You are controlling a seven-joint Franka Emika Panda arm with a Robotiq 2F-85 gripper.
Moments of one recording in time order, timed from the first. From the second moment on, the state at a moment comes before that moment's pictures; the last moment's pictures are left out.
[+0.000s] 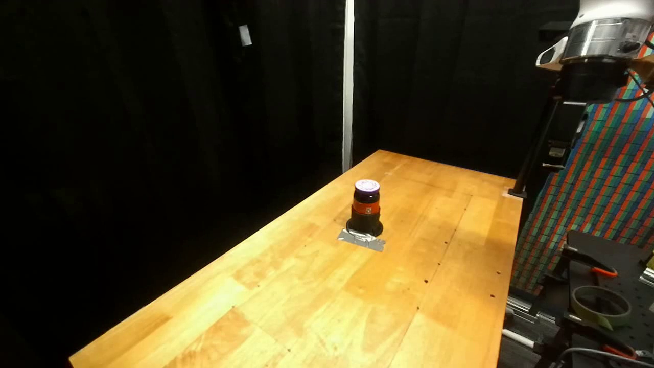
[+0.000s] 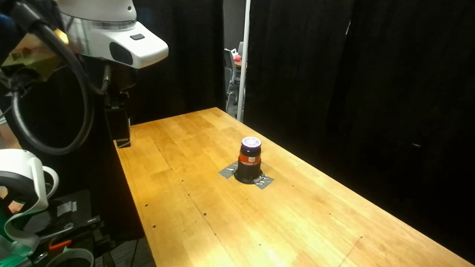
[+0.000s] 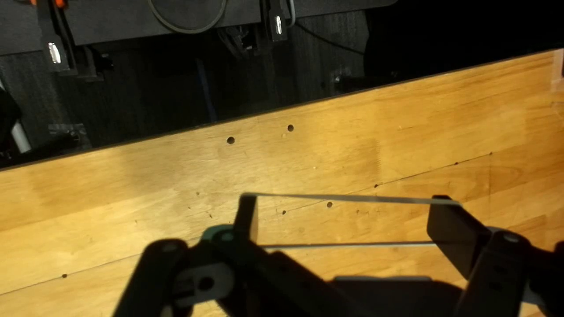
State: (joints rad) arm 0.10 -0.68 0.00 -2.75 0.29 2.07 0.06
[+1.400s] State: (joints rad) arm 0.05 0.04 0.13 -2.16 -0.04 2.33 0.32
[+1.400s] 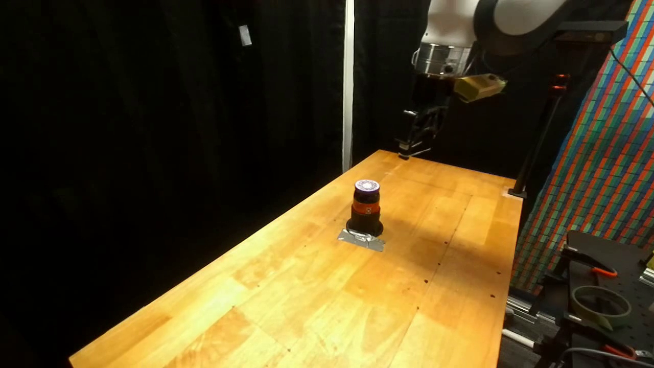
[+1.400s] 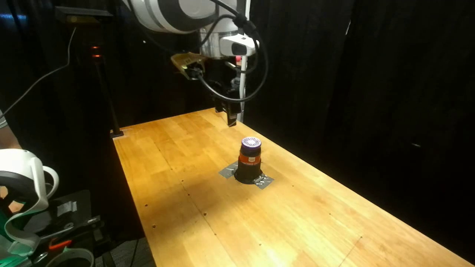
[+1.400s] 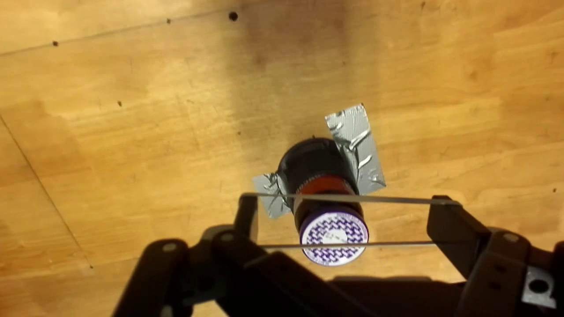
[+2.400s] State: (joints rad) arm 0.08 0.51 0.07 -1.73 -0.03 2.40 0.28
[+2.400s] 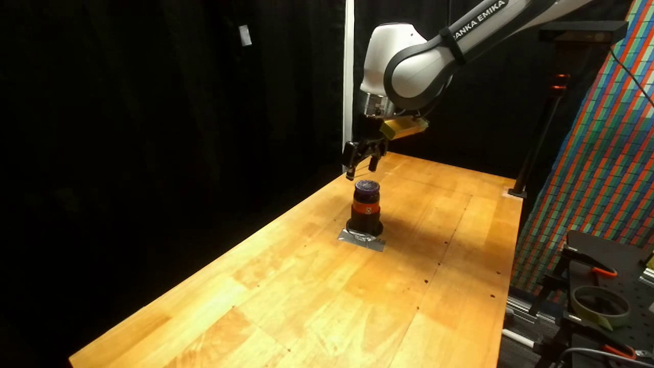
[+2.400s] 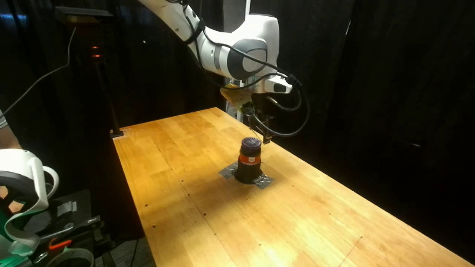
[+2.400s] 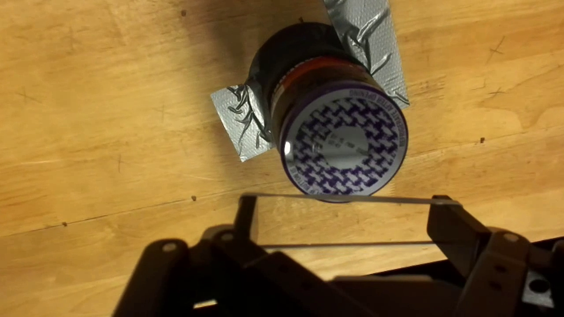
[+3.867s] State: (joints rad) arm 0.08 0.59 0.06 -1.71 0.01 2.41 0.23
